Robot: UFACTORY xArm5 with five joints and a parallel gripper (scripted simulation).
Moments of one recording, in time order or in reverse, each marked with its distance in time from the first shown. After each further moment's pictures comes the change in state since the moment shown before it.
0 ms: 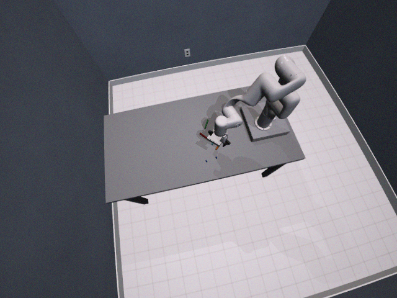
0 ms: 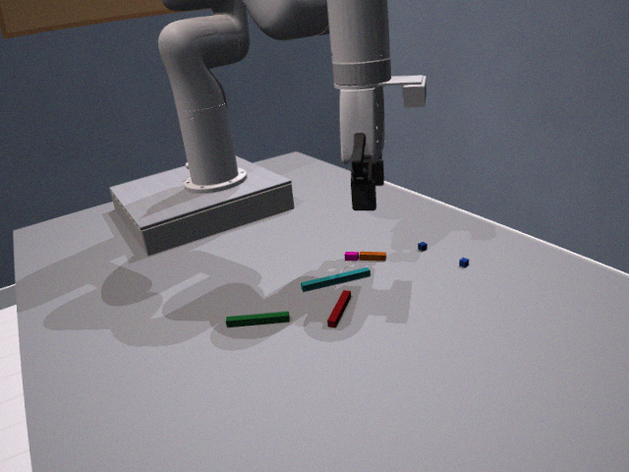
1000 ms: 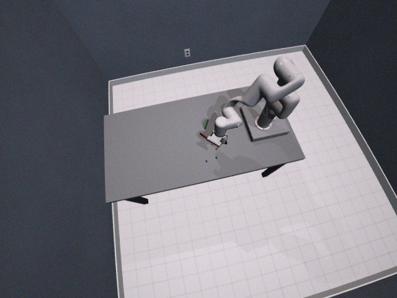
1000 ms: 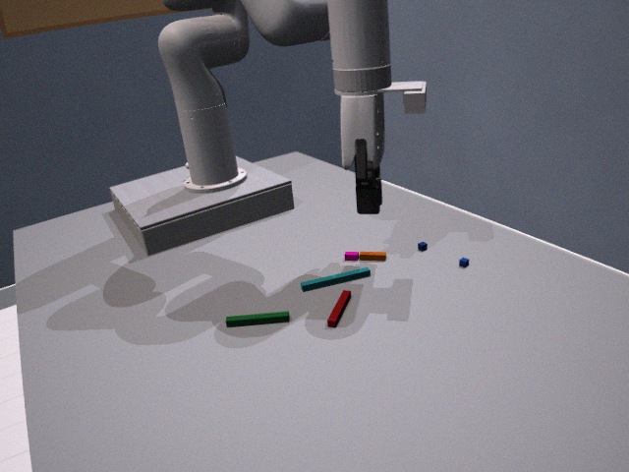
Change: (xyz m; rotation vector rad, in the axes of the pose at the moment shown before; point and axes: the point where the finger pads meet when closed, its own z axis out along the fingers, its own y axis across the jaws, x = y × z) arm 0.000 -0.001 0.008 0.000 0.000 -0.007
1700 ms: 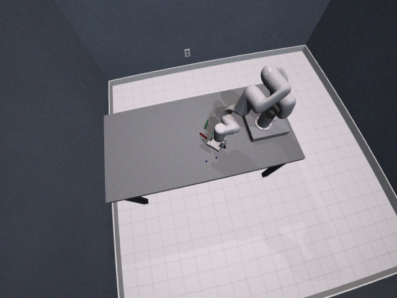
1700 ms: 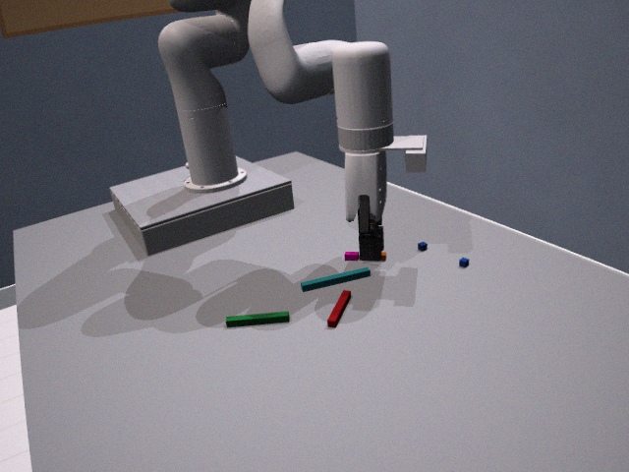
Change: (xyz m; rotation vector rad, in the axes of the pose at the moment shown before) arm 0.000 0.001 0.076 0.000 0.001 0.000
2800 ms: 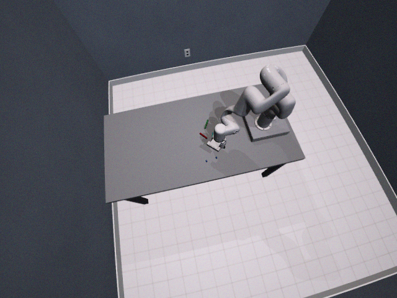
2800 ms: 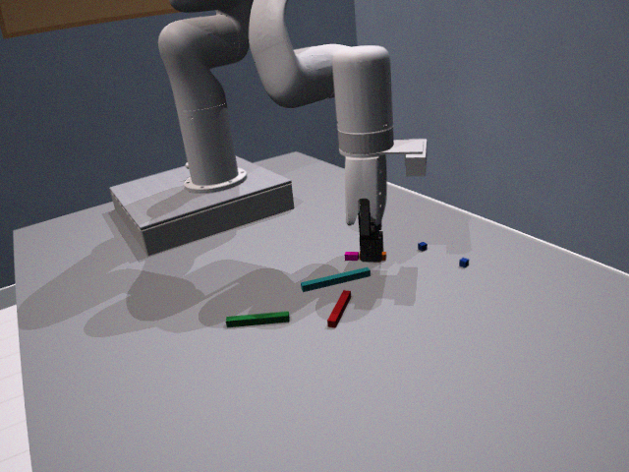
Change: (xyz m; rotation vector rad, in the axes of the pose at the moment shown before) arm 0.000 0.000 0.005 0.000 0.000 0.000
